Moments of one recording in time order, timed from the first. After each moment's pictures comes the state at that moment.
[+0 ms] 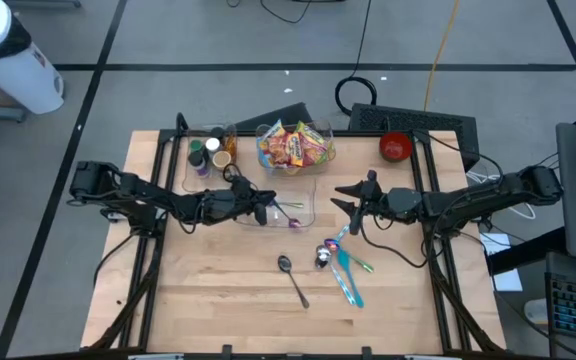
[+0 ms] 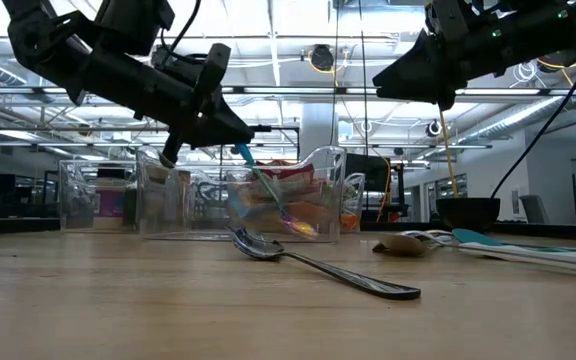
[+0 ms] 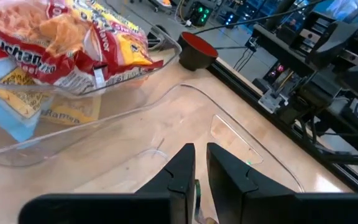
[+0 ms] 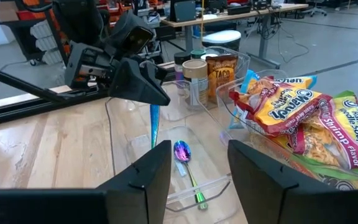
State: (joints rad) left arm -0.01 1.49 0.49 0.74 -0.44 -0.65; right arm 0.09 1.03 0.44 0.41 0.44 0.20
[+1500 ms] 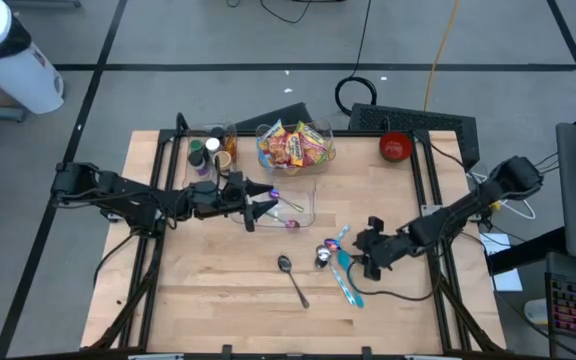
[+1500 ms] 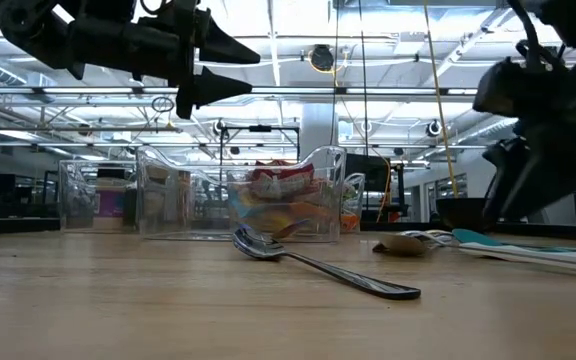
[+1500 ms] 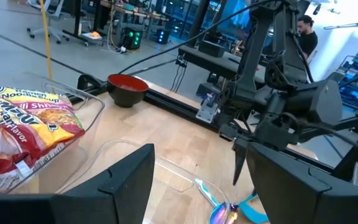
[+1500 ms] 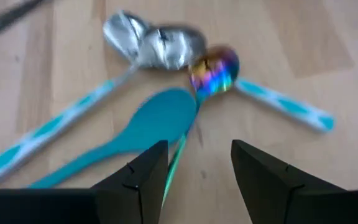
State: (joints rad) left arm 0.00 1.31 0.49 0.77 -0.22 -0.34; right arm 0.47 1.26 0.44 -0.11 0.34 0.56
